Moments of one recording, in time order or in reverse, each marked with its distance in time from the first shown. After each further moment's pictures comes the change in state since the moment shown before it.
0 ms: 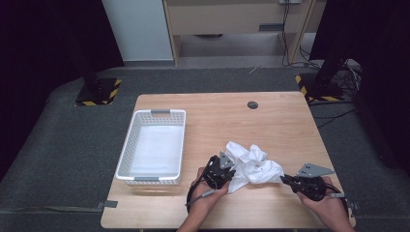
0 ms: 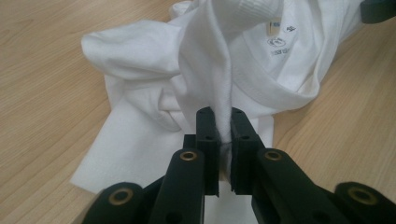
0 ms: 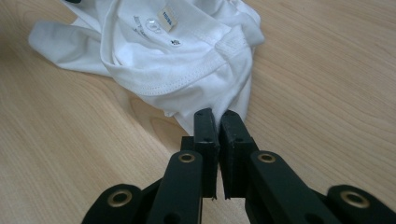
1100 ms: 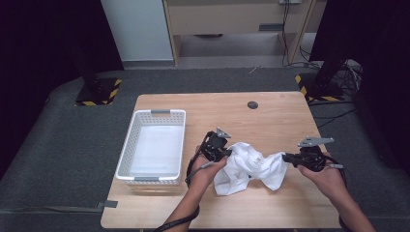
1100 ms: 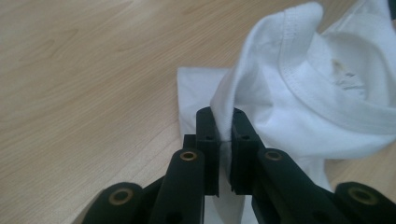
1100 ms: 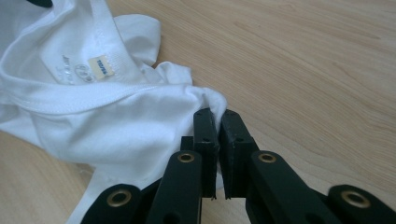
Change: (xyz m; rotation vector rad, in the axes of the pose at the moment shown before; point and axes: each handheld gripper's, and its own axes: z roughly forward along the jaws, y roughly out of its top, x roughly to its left) left arm 0.056 0.047 0.016 0.099 0.000 -0.125; right arm -0.057 0.048 0.020 0.055 0.014 0.125
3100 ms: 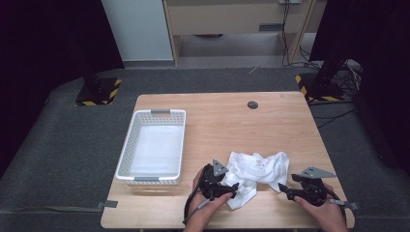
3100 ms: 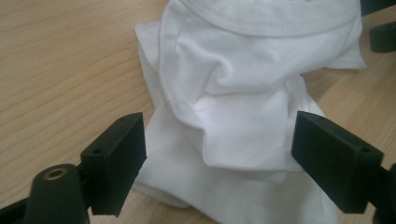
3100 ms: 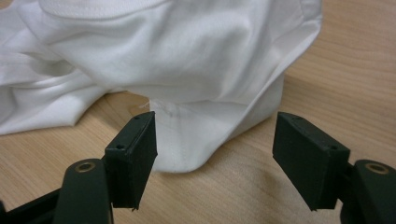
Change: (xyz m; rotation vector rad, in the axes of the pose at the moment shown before) left arm -0.058 -0.086 -0.014 -0.123 0.030 -0.020; right arm 0.050 -0.075 -0.007 -0.039 -0.088 0.091
